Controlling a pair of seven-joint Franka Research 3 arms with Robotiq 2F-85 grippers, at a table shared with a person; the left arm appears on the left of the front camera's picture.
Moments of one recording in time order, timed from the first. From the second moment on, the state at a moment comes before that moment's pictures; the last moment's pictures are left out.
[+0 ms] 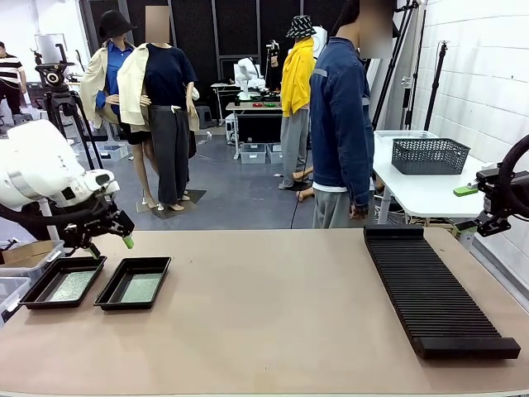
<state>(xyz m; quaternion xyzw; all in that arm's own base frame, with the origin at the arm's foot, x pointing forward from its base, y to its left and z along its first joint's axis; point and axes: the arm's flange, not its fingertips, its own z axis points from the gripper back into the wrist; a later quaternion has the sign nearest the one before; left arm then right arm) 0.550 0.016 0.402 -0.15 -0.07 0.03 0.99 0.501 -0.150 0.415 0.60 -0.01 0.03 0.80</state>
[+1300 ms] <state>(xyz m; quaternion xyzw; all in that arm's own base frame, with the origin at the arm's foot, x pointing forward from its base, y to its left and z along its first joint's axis) 0.547 0.239 0.422 -0.56 -0.02 0.02 0.83 0.501 -0.150 0.415 0.60 -0.01 0.03 0.80</state>
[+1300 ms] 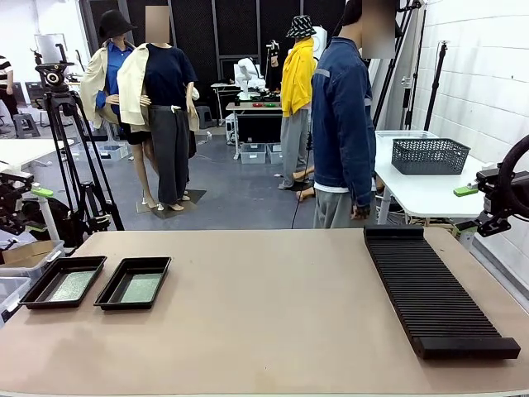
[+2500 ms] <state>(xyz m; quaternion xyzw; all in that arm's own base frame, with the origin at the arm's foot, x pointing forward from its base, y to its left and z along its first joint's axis) 0.557 0.275 0.412 -0.64 -0.02 0.00 0.77 0.501 -0.150 0.415 0.60 -0.01 0.03 0.80</state>
